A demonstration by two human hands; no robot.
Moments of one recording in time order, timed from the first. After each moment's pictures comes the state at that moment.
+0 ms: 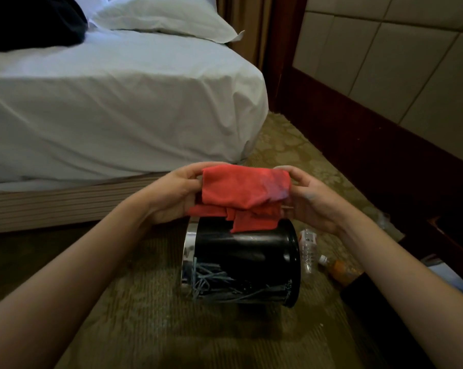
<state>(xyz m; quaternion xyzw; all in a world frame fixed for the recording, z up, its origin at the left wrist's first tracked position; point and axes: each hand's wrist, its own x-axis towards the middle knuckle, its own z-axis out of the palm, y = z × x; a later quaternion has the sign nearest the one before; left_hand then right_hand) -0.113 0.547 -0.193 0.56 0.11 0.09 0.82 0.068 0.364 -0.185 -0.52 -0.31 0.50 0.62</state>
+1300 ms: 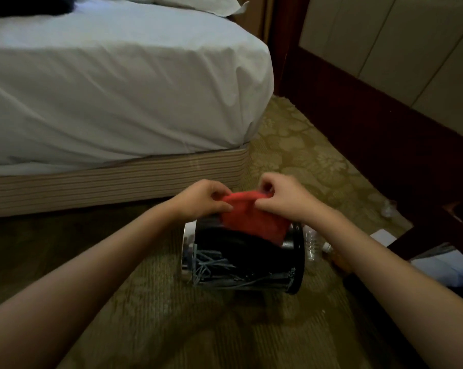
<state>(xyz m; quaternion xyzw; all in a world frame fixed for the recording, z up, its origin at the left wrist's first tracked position) -0.089 0.532 -0.239 0.89 0.19 0.05 0.41 0.062 0.399 -0.229 -0.80 -0.53 0.11 0.24</state>
